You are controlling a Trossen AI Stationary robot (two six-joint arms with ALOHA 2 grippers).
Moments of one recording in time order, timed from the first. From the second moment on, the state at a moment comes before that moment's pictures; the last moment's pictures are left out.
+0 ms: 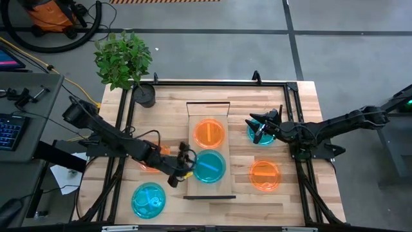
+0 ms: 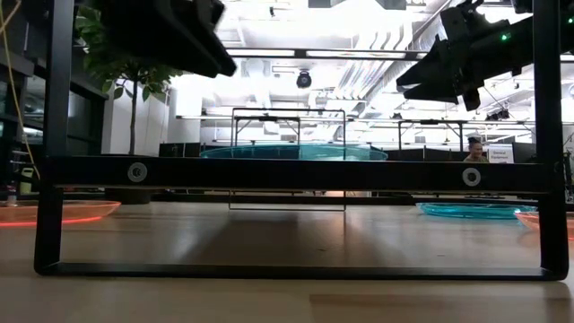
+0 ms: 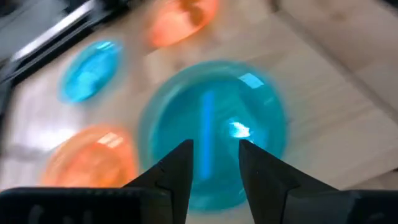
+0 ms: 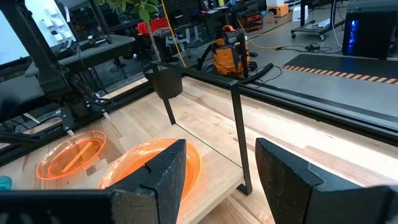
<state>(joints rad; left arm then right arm) -0.47 1.46 0.86 -0.09 -0.39 0.22 0.16 0.81 0.30 0.29 0.70 0.40</state>
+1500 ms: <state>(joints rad) -0.42 0.92 0.46 0.00 -0.70 -0.11 -0.18 0.94 0.30 -0.71 0.61 1.30</state>
